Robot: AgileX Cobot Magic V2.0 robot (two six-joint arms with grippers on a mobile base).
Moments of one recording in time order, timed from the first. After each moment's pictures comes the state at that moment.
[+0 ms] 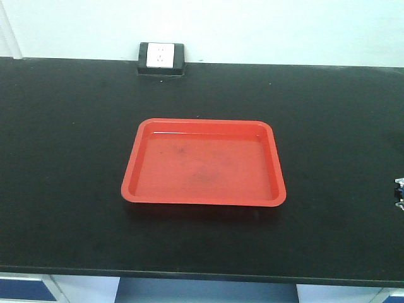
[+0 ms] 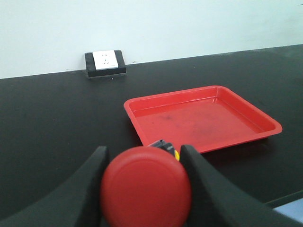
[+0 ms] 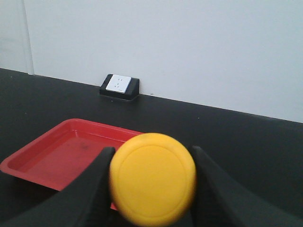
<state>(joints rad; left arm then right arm) -0.44 0.10 -0.44 0.19 0.62 -0.21 0.28 0.20 -0.42 -0.04 0.37 -0.04</state>
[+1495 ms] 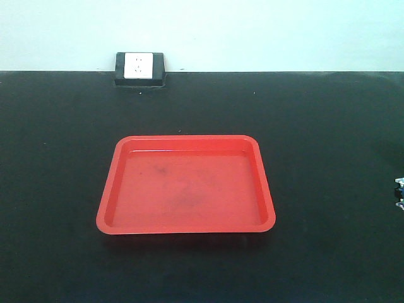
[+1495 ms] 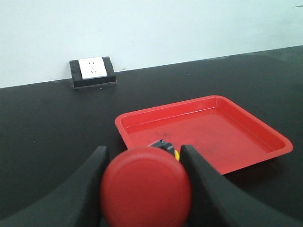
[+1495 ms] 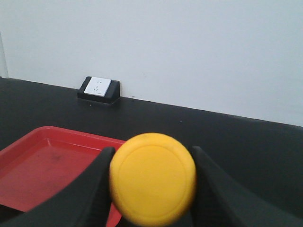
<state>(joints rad) -0.44 0.10 -0.44 0.19 0.62 -0.21 0.28 0.20 -0.42 -0.04 0.37 -0.04</state>
